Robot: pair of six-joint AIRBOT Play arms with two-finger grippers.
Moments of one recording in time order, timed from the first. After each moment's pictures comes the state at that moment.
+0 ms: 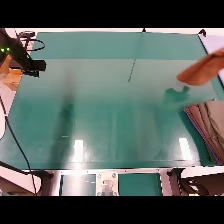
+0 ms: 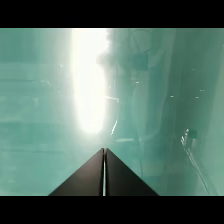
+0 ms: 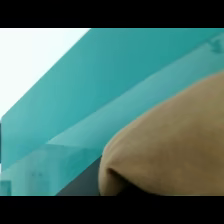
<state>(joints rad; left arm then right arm) 0.02 -1.71 1.97 1.63 -1.64 -1.53 -0.81 -1.64 2.05 -0.65 1.46 1.55</state>
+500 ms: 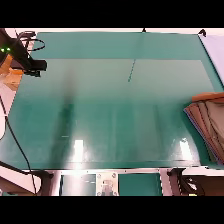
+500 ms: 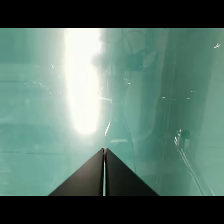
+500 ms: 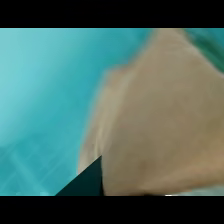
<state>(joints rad) 0.02 -1.71 1.97 1.61 -1.63 -1.53 -1.04 -1.50 2.02 -1.11 1.79 1.68</state>
